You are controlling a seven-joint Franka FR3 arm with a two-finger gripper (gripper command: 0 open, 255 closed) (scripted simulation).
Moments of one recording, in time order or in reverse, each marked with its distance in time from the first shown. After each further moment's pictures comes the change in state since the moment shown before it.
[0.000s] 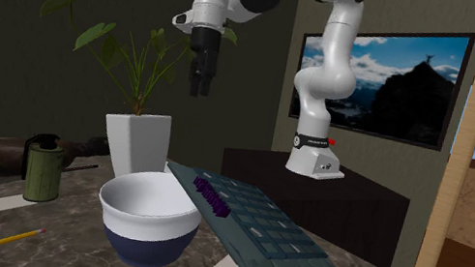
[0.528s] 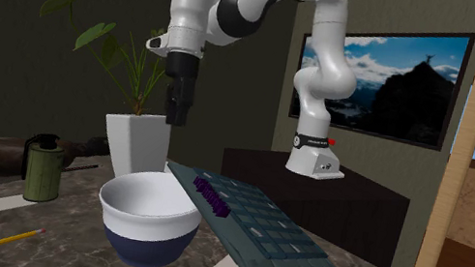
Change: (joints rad) arm 0.035 0.300 0.036 0.139 0.023 0.187 -0.014
